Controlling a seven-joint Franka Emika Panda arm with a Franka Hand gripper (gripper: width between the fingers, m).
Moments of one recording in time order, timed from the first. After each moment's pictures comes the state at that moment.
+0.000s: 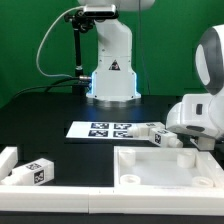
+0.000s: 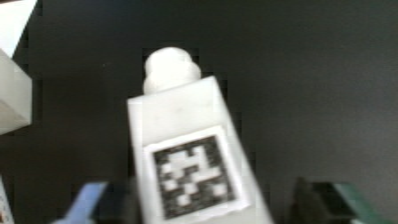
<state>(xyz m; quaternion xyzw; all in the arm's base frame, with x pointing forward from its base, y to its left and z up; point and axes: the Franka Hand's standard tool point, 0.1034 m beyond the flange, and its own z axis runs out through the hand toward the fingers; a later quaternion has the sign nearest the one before) 0.420 0.191 0.009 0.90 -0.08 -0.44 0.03</state>
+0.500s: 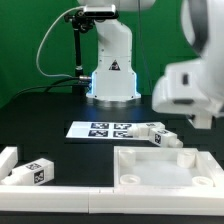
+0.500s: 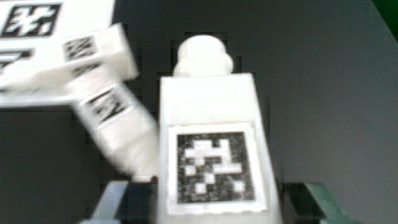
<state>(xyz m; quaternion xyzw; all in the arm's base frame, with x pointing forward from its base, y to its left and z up) 0.507 0.132 0.100 0.92 -0.05 -0.39 -0.03</state>
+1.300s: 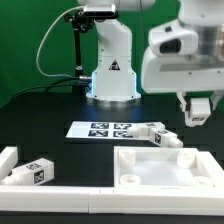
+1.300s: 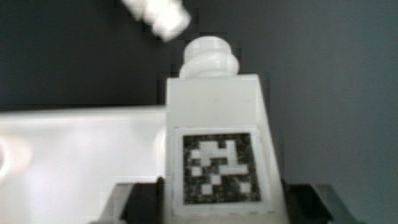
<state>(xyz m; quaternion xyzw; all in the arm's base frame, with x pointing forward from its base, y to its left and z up) 0.576 0.109 0.136 1.00 0.00 -0.08 -0.05</state>
